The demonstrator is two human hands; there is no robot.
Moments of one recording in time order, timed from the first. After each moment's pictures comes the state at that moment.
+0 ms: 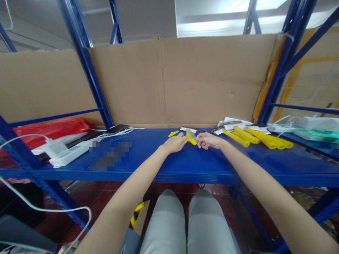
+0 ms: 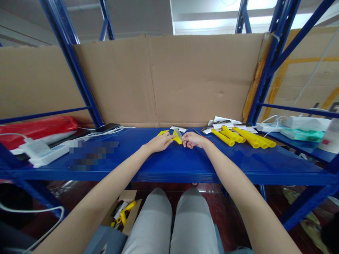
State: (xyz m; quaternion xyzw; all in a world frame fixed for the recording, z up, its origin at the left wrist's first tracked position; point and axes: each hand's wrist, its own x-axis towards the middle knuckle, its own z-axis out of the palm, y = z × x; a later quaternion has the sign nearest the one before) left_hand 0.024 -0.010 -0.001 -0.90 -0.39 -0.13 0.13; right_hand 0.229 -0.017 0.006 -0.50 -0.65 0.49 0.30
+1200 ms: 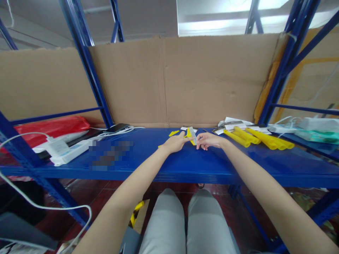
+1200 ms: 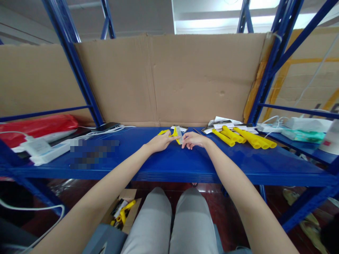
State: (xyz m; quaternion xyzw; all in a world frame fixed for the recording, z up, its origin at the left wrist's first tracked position) left_hand 0.023 -0.009 -0.002 -0.91 -0.37 -0.10 0.18; right_hand 0.236 -0.022 0.010 -0.45 -0.69 0.49 0.28
